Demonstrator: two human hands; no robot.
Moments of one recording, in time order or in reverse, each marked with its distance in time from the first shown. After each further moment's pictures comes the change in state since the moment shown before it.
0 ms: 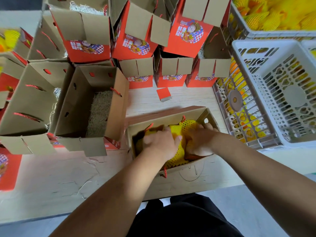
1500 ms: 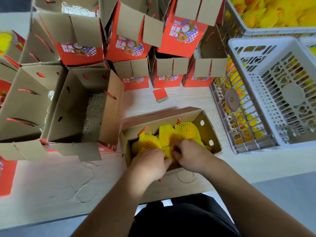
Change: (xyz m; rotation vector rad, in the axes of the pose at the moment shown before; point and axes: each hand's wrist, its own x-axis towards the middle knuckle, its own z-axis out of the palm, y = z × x) left_hand -0.044 -0.014 0.000 -0.267 -0.196 0.129; right_hand -0.019 -0.022 0.034 0.474 0.195 -0.310
